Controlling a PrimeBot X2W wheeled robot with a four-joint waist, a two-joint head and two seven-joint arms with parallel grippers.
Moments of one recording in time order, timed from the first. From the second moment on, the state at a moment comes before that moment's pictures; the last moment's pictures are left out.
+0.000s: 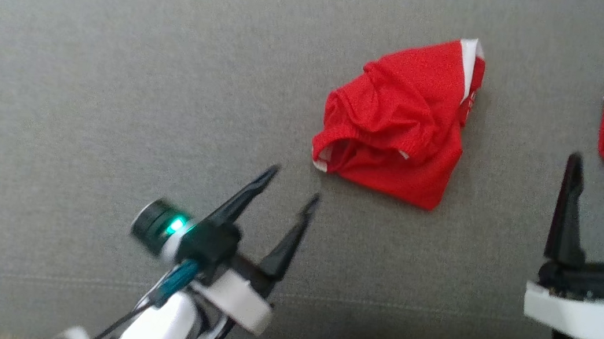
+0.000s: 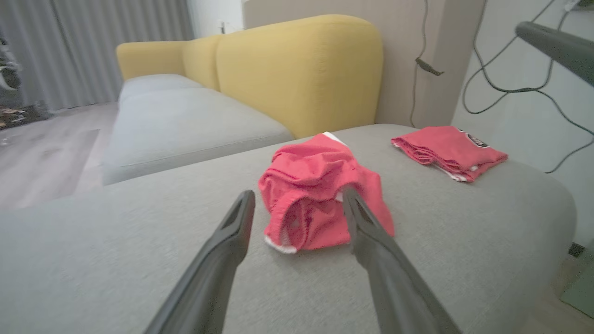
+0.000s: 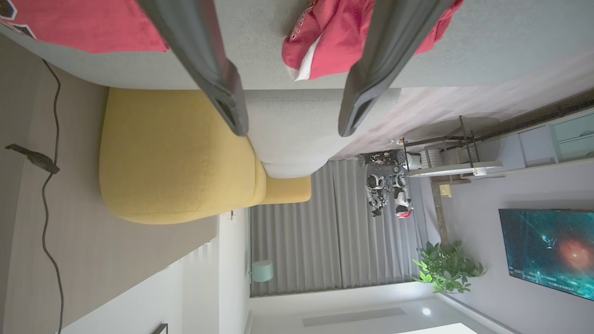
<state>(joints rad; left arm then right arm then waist) -0.16 0.06 -0.51 0.13 -0.06 -0.07 -0.26 -0.06 -0.05 0.01 -0.05 0.03 0.13 -0.26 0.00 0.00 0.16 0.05</state>
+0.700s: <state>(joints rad) -0.51 0.05 -0.70 0.34 -0.07 -0.11 -0.26 -0.20 -0.05 0.01 -0.08 0.04 0.13 -0.26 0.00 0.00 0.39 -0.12</state>
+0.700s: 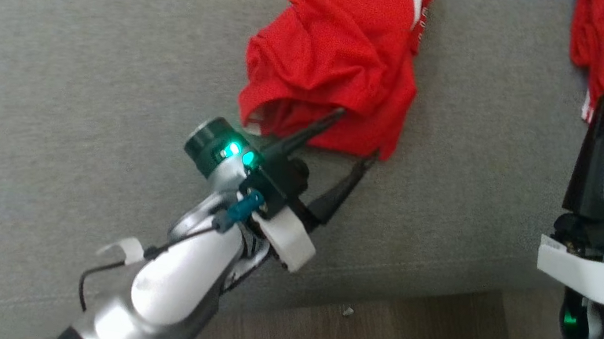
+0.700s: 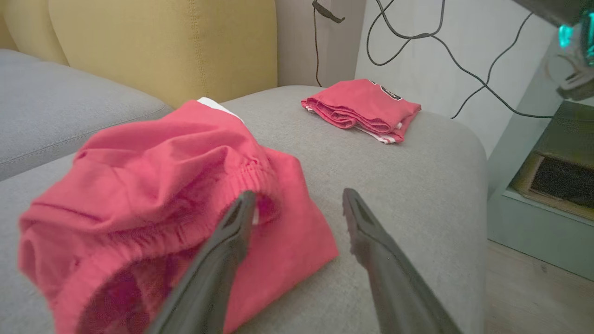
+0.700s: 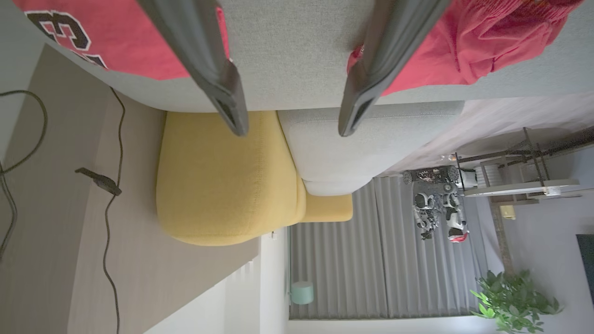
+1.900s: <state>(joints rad) -0.64 0.04 -0.67 0.23 -0.86 -0.01 -0.09 -0.18 -0.05 0.04 -0.12 0.11 0.13 -0.26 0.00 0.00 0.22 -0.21</state>
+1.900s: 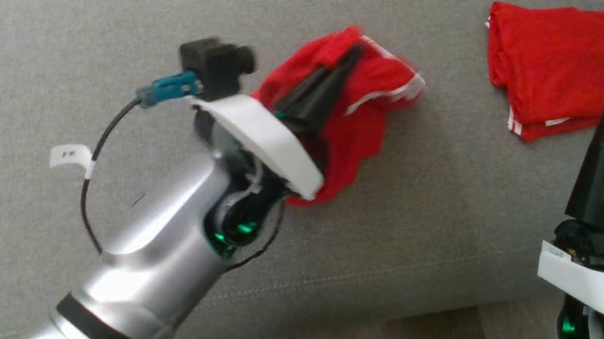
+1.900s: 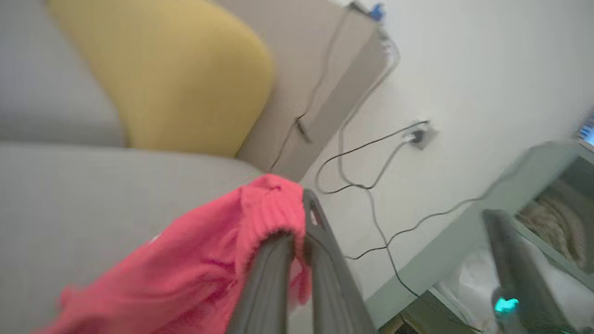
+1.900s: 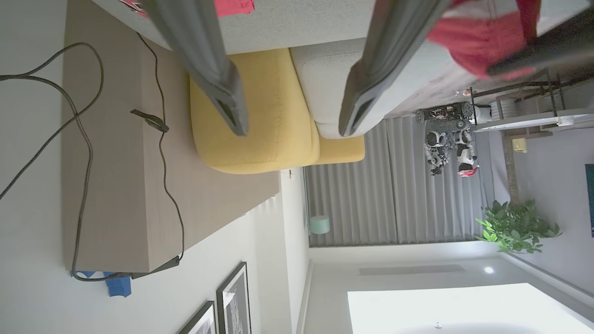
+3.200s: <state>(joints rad) -0.71 0.06 -0.78 0.61 -1.24 -0.10 -0.23 -0.20 -0.05 0.03 -0.13 0.09 0.13 -0.26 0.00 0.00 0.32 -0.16</state>
